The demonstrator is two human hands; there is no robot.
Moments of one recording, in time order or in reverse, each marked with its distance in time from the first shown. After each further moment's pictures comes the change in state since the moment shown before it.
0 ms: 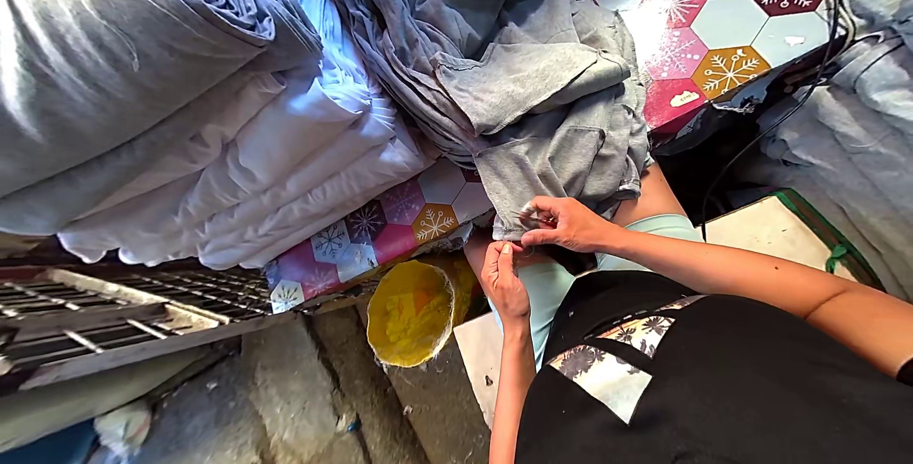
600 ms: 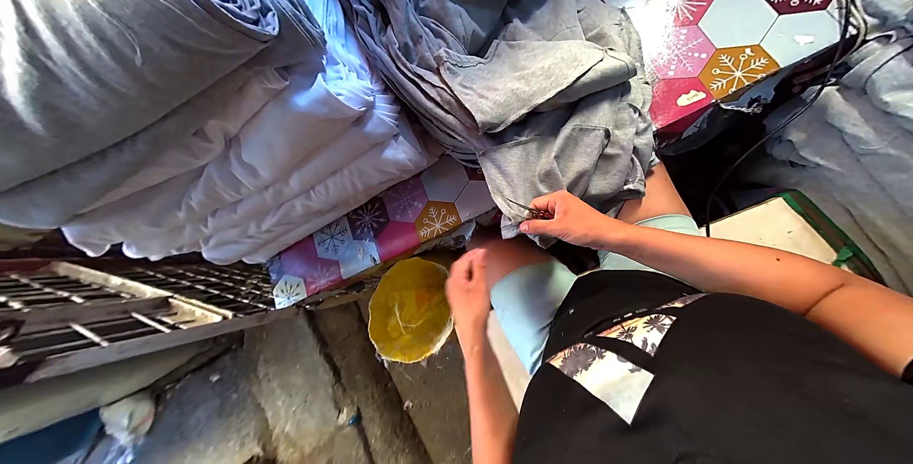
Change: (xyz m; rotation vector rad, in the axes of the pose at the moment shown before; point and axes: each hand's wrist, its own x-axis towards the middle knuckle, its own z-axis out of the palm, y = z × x) left_hand 0.019 0.034 -0.063 0.621 -0.101 -0.232; right_hand 0.009 -0.019 0.004 0.167 0.011 0.131
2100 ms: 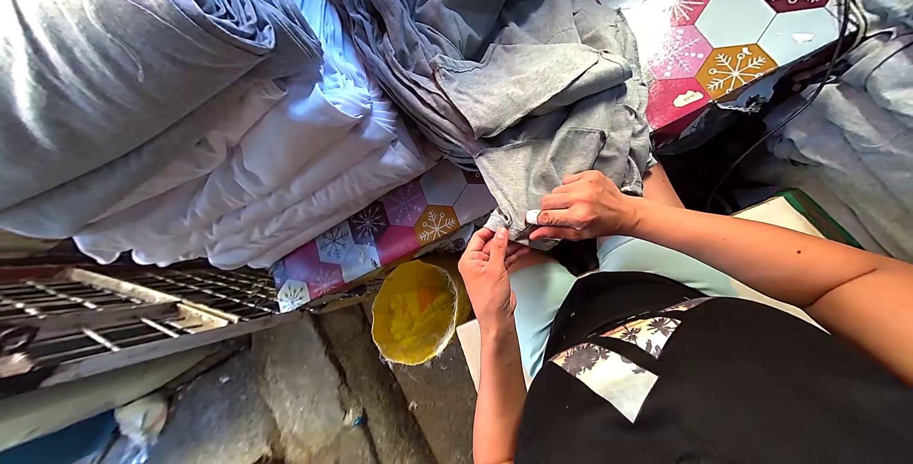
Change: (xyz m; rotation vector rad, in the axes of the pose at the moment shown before) left_hand -0.006 0.069 0.040 -0.732 0.033 -0.027; right_hand 0.006 -0.004 -0.047 -0.950 0.121 -1.207
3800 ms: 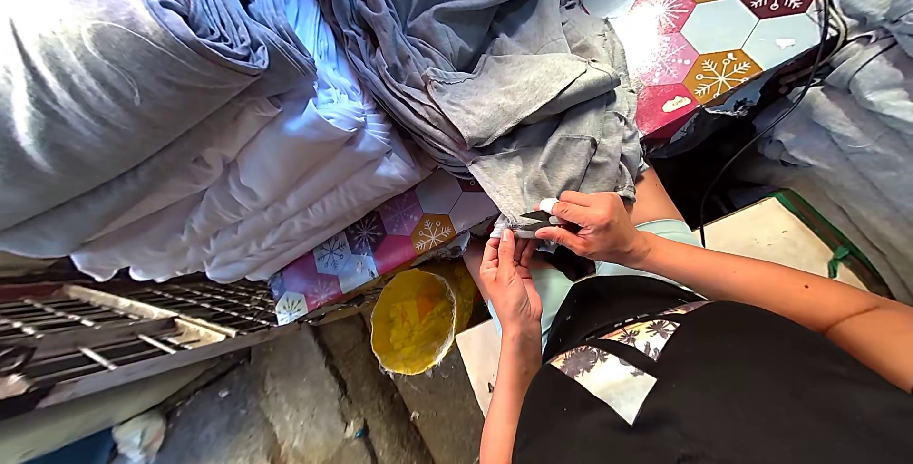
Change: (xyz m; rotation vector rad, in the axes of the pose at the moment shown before) left_hand -0.011 -0.016 0.034 -0.343 0.096 -0.057; right_hand -0.013 -0.037 -0.003 -0.010 0.234 0.487
